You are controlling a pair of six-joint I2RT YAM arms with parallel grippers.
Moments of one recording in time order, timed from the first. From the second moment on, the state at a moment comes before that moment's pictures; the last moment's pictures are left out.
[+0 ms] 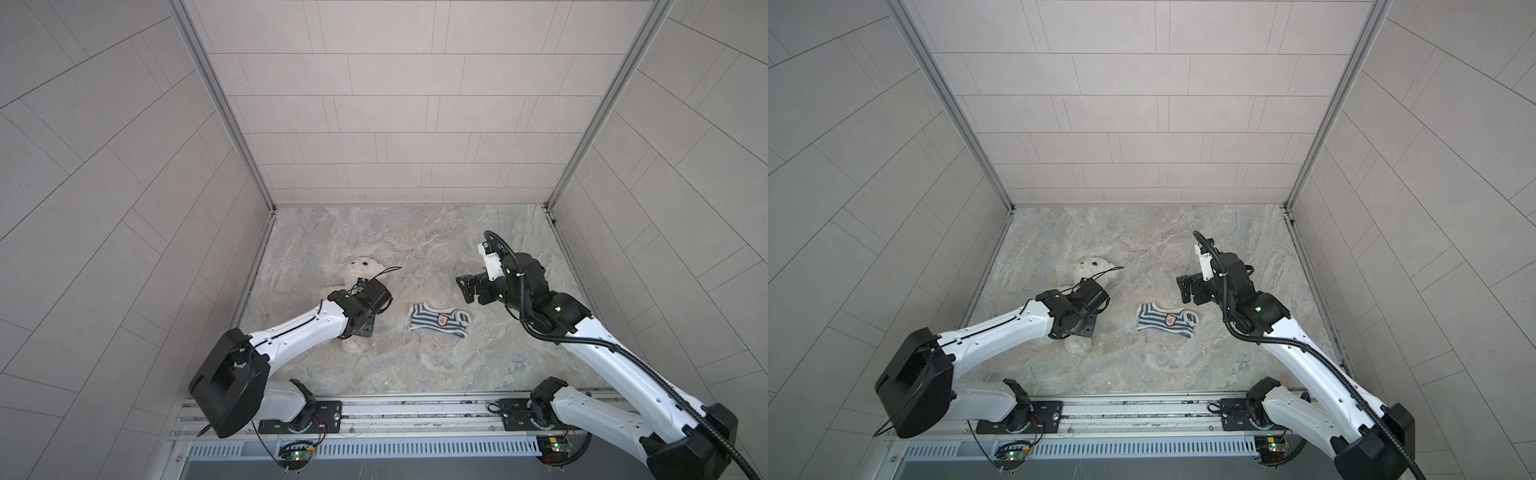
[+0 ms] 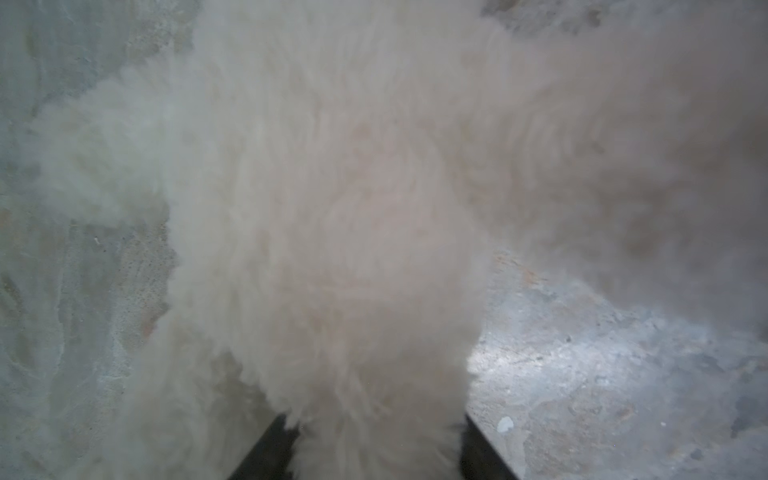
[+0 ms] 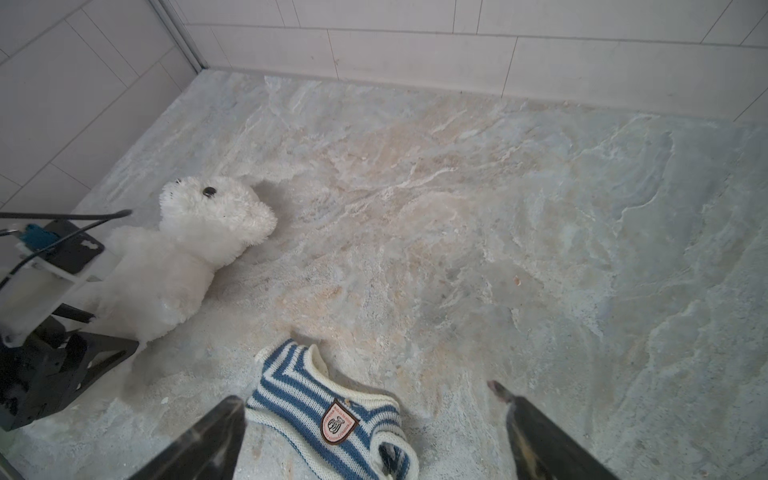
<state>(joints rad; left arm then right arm) -0.72 1.35 0.80 -0.83 -0.35 -0.56 0.49 0.99 0.86 -0.48 0.02 0.22</state>
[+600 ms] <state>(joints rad) -0.45 1.26 0.91 -0.73 -0.19 -0.48 0.58 1.24 0.90 -0.61 -0.06 0.18</state>
